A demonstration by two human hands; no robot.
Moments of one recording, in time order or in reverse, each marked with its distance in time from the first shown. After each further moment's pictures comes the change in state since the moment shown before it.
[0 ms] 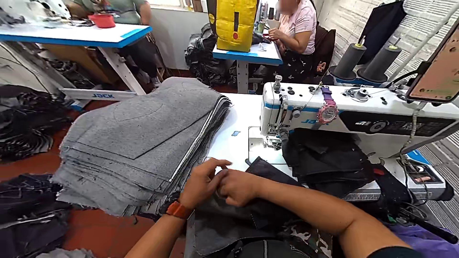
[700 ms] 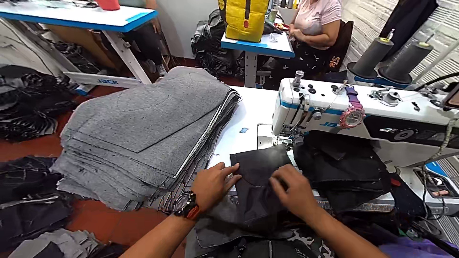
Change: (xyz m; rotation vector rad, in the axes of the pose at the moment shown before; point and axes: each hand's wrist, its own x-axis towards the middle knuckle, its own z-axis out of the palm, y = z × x) left_hand -0.007 -0.005 0.019 0.500 -0.271 -0.198; right_hand -0.092 -0.055 -0.034 -0.266 0.461 0.755
